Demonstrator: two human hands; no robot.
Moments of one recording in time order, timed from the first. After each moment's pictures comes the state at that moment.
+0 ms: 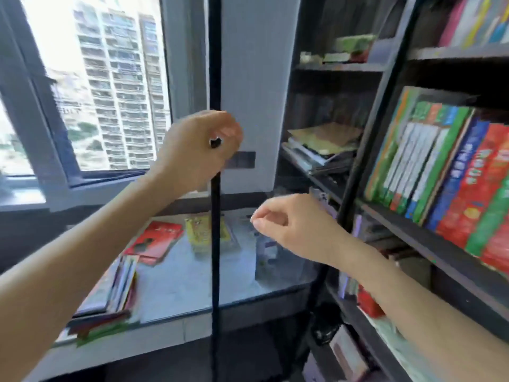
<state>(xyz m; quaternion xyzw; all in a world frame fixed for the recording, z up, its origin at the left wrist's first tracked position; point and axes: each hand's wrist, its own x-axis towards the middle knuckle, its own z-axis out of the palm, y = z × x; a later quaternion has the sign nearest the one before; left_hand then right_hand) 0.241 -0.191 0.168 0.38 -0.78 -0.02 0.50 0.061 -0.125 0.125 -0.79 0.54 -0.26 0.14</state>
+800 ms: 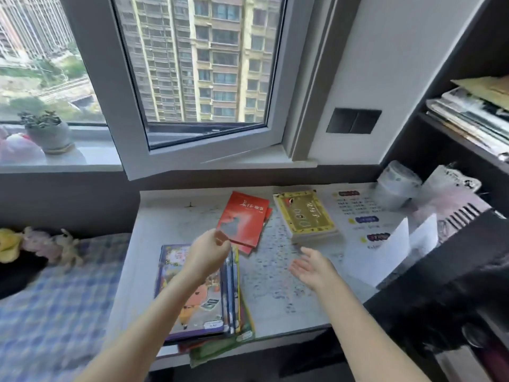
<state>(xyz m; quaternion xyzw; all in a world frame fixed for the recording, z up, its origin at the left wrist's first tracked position) 0.554 -0.403 -0.140 0.70 -0.60 -0.30 0.23 0.335 -0.409 -0.165 -0.04 0.63 -0.46 0.62</state>
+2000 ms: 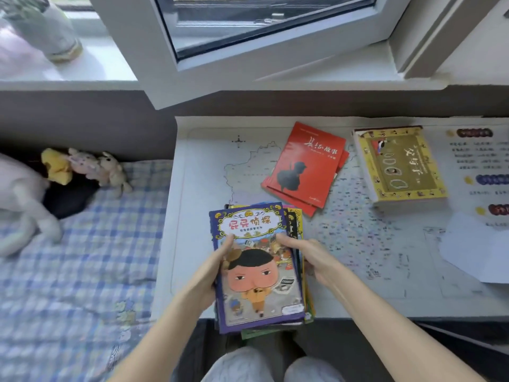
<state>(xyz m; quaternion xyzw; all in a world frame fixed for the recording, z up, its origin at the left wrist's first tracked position) 0.634 -0.400 -0.255 0.64 -0.05 -0.70 0.30 0.433 -0.466 -0.268 -0.29 0.62 -0.11 0.72</state>
